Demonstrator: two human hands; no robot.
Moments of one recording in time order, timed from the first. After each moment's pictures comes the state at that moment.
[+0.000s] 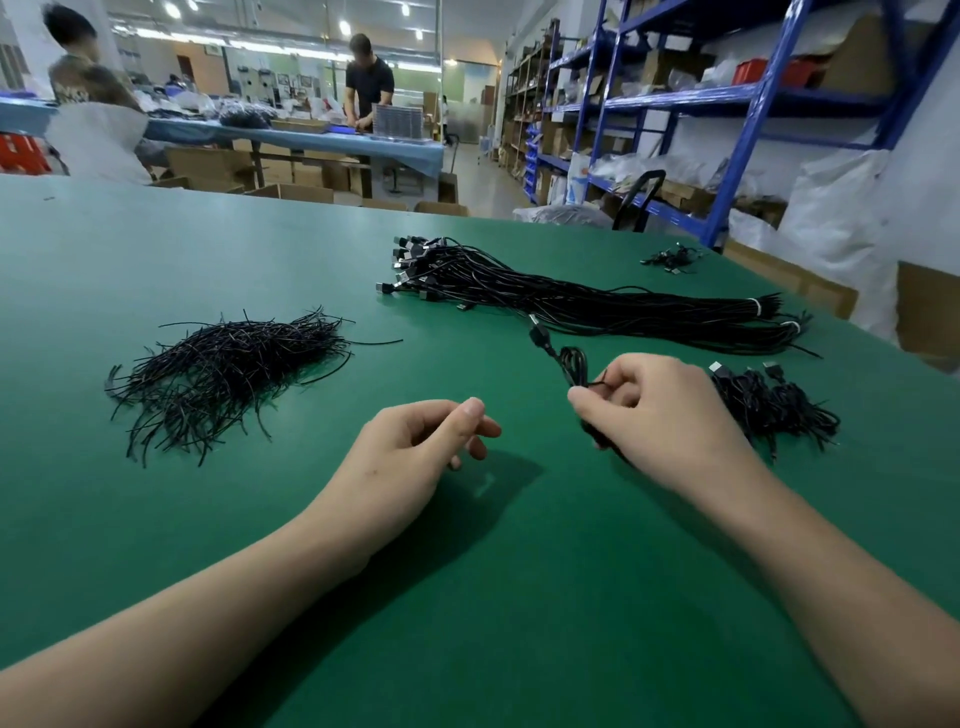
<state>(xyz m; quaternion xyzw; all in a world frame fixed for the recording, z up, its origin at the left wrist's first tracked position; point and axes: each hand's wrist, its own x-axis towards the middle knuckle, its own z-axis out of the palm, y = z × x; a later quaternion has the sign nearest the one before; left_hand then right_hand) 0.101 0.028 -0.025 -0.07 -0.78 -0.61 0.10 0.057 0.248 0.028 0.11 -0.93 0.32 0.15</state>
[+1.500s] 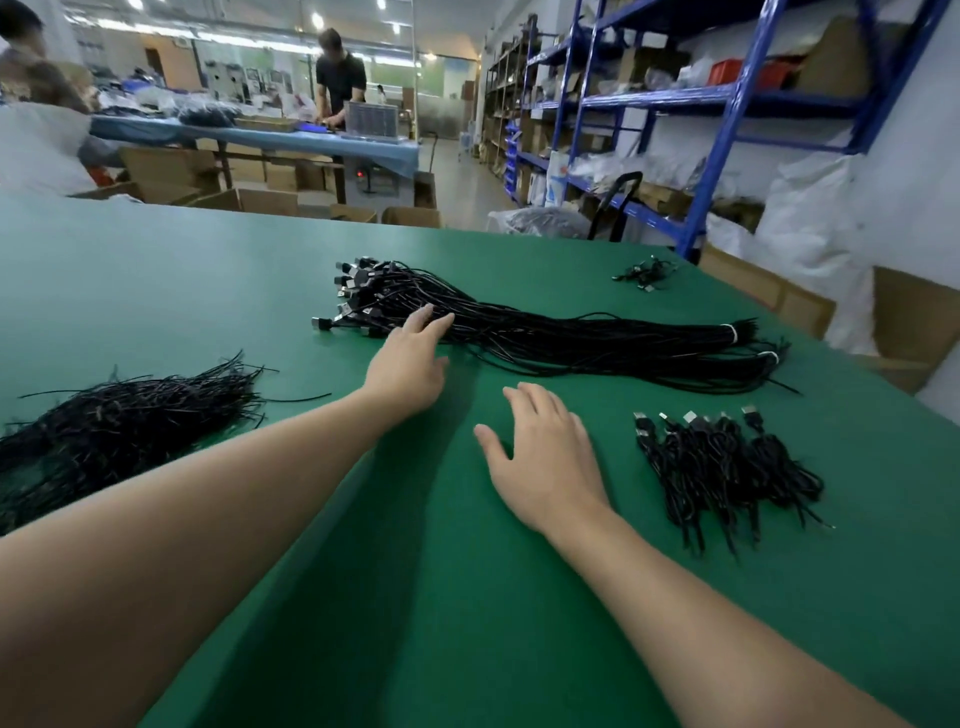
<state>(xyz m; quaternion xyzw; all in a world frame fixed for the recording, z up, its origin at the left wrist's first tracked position) -0.153 0.047 -0.013 -0.04 -0.96 -0.22 0.15 -0.067 0.226 -0.032 0.13 -0.97 0.14 0.17</state>
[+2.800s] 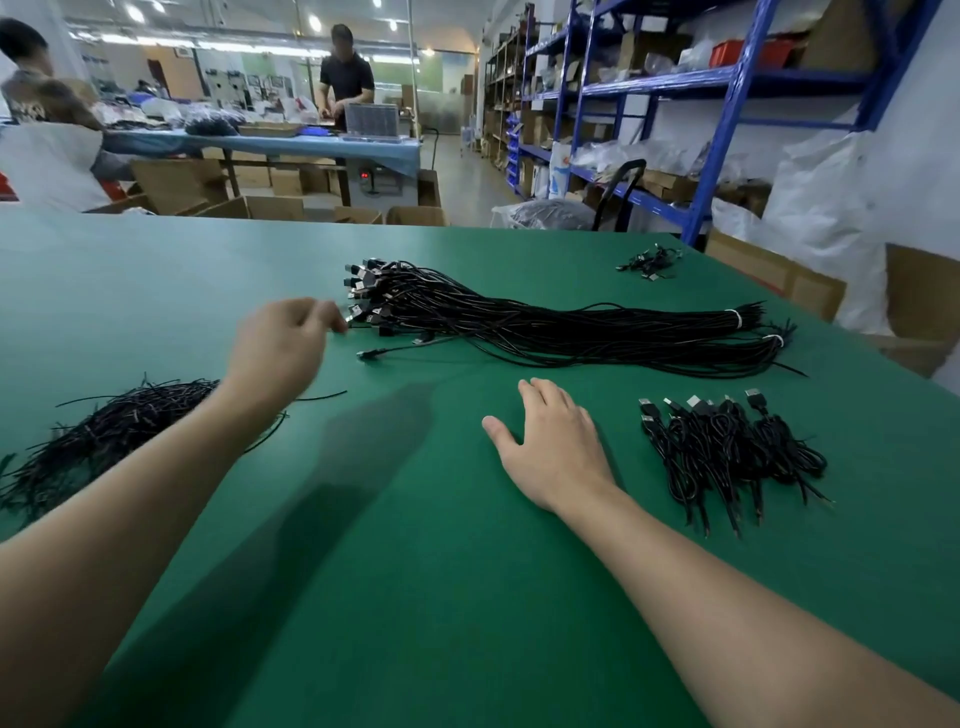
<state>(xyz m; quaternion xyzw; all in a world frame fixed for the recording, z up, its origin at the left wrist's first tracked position) -0.064 -0.031 0.043 0.07 -0.88 -0.41 0.24 -0.072 0.230 -0.033 0.11 -0.97 0.16 0.11</state>
